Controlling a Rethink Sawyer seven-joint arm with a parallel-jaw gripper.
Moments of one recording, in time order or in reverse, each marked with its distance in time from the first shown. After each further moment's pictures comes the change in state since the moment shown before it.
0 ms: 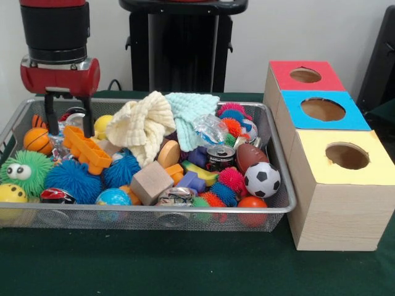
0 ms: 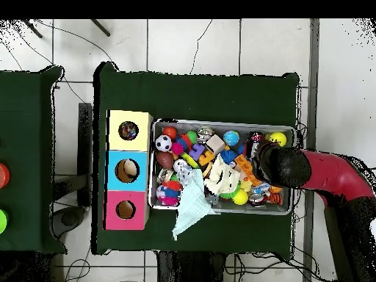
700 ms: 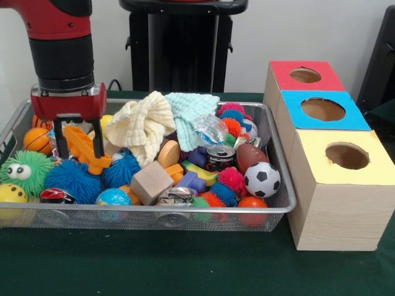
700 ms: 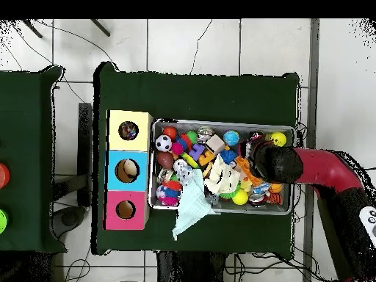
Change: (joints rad) arm -0.045 0.097 0.086 -0.027 -0.107 0.000 -0.059
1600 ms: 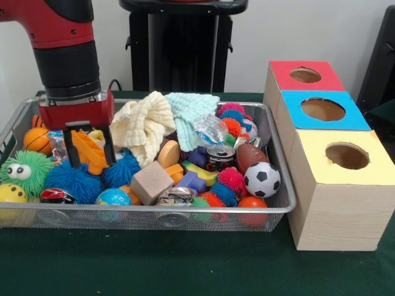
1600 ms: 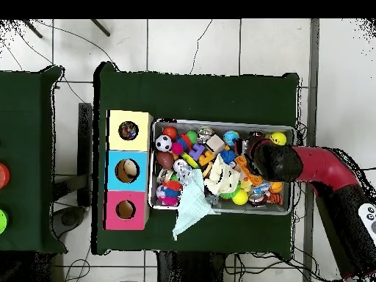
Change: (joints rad) arm -0.071 0.048 0.118 0.007 -0.034 0.002 -0.006
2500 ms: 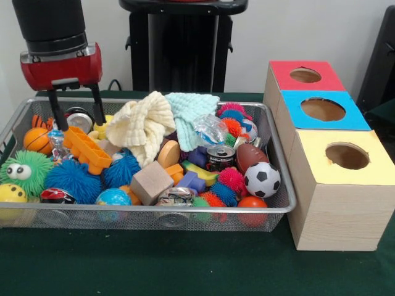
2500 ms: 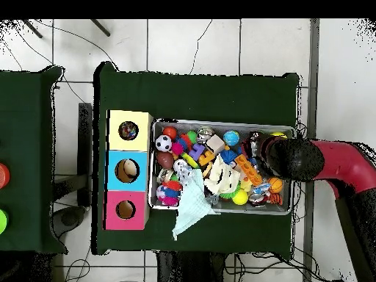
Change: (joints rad) arm -0.064 -0.119 0.114 0.028 0.031 0.209 -0.102
